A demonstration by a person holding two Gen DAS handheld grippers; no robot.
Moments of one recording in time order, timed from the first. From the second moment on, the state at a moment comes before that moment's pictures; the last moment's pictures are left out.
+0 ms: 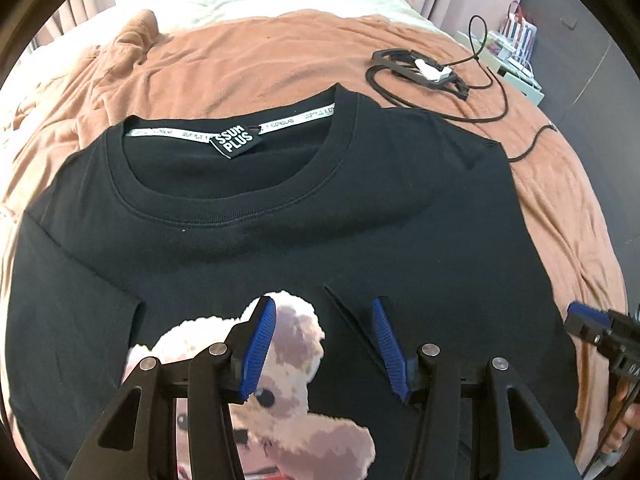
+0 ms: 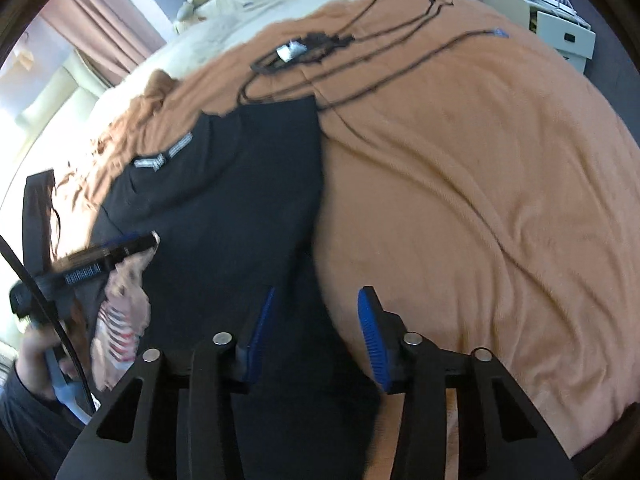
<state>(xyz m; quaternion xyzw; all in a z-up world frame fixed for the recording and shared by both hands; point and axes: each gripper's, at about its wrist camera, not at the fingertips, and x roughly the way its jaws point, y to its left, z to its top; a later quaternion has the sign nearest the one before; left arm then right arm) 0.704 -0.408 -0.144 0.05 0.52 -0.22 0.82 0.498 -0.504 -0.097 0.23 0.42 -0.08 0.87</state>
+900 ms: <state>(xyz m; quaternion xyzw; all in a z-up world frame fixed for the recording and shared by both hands) 0.707 -0.428 -0.145 0.10 0.52 -0.22 0.82 0.459 -0.494 -0.123 0.23 0.40 -0.12 0.88</state>
